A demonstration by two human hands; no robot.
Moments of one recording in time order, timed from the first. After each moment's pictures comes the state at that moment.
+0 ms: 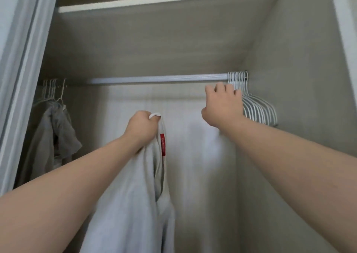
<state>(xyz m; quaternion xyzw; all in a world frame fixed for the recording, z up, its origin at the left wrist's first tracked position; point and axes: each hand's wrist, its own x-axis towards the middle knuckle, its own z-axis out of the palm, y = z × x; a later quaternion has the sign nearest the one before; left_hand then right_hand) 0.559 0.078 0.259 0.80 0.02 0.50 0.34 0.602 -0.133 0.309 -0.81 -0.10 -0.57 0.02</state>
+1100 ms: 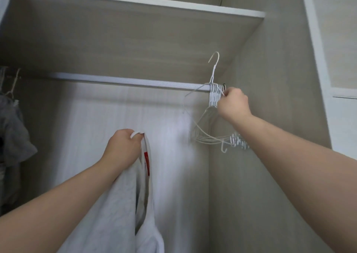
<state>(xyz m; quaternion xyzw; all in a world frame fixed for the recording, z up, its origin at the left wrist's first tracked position) 0.573 0.077 0.230 0.76 -0.04 0.47 0.44 0.591 -0.190 0.344 -0.75 -0.09 -0.53 0.38</state>
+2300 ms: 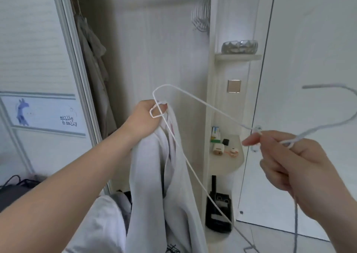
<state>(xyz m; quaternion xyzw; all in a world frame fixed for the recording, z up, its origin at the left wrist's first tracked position) 0.192 -0.179 0.003 0.85 0.02 0.31 0.42 0.149 -0.493 -0.020 -0.66 -0.31 -0.06 0.69</state>
